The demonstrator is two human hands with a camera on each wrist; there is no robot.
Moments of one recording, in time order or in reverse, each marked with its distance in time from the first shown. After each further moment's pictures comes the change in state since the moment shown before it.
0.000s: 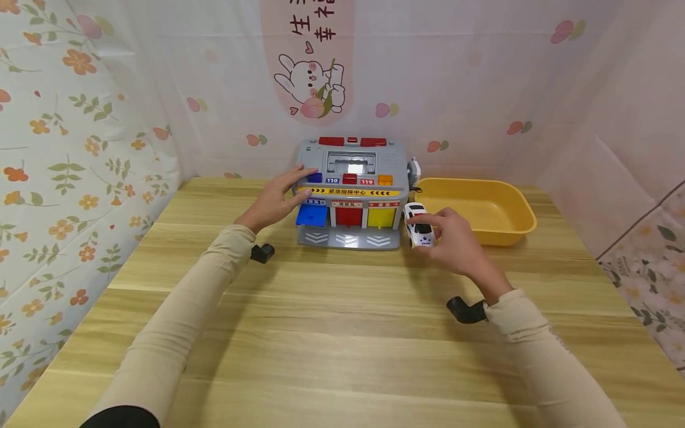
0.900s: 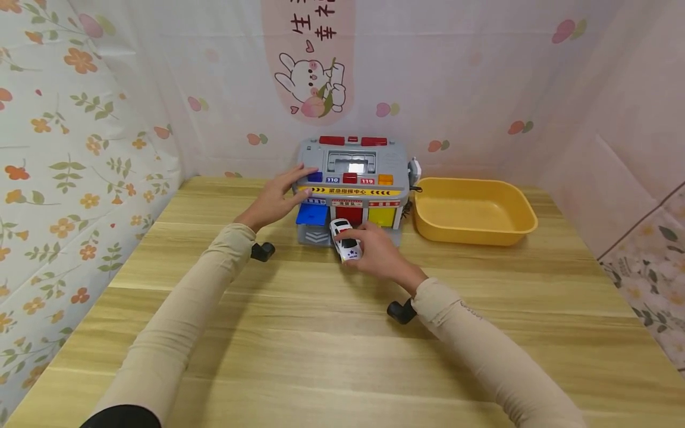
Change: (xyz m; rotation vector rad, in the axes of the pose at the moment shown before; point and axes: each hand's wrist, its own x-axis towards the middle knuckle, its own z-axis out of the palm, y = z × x) left_hand -0.002 0.002 0.000 -0.018 0.001 -0.041; right_hand 0.041 -0.067 0.086 0.091 -0.165 -0.156
